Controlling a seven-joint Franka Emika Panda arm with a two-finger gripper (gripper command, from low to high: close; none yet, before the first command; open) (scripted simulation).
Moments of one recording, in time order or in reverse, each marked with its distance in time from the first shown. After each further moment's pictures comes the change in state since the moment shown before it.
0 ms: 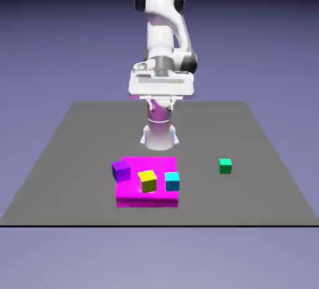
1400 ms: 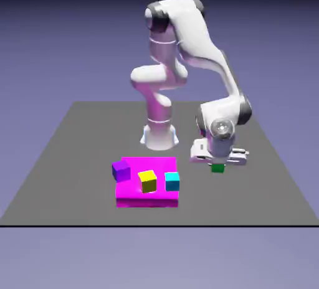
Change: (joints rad) arm 0.122 0.802 0.056 0.572 0.275 -1.057 0.329
